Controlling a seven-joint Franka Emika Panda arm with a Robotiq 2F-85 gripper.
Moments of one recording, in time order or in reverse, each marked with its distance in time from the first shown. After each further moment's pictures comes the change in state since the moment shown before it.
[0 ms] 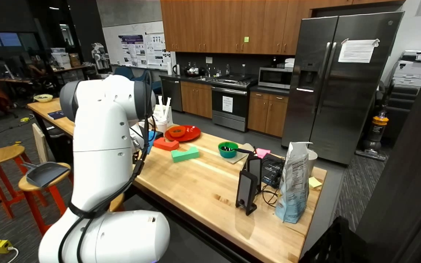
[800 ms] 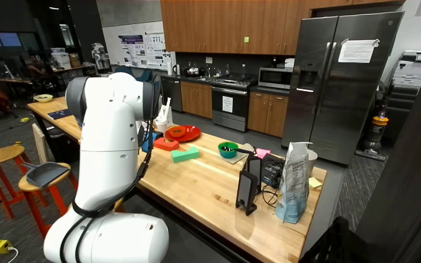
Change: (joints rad) arm -0.175 -0.006 0.230 0.012 0.410 -0.179 -0.458
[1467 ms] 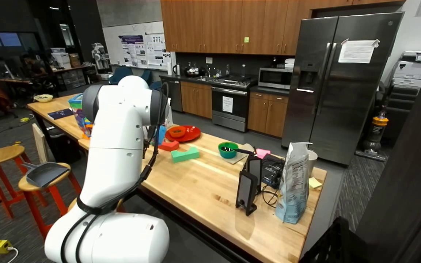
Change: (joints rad) arm -0.005 0.101 -0.062 0.219 0.069 -0.134 -0.156
